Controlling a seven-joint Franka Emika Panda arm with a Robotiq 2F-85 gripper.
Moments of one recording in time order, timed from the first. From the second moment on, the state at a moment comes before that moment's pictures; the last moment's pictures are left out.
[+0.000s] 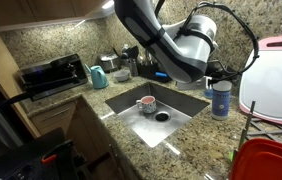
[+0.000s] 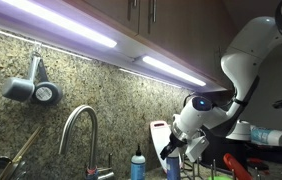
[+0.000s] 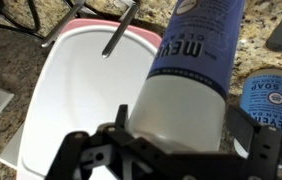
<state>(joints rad) -0.21 0.81 -0.10 -1.55 -1.86 3.01 1.54</state>
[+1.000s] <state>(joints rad) -0.21 0.78 -0.13 -1.73 -1.86 2.97 1.60</state>
